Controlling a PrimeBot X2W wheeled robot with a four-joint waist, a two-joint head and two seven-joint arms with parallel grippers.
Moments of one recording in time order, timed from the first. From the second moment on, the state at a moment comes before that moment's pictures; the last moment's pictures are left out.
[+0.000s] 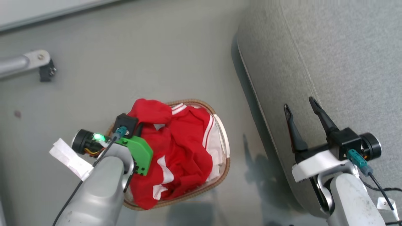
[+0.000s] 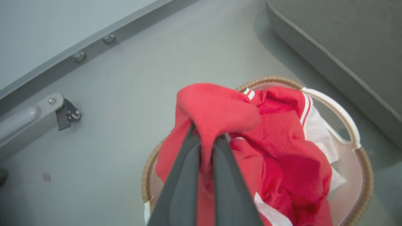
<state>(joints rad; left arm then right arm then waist) -0.70 0.08 -0.47 1.09 -0.17 -0.13 -0.26 -0.24 -0.05 0.06 0.17 0.03 0.13 -0.26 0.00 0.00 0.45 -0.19</state>
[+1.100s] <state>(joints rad) -0.91 0.23 -0.75 0.58 -0.34 -0.13 -0.25 -0.11 -0.05 0.18 0.20 -0.03 0.13 -0.26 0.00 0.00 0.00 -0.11</state>
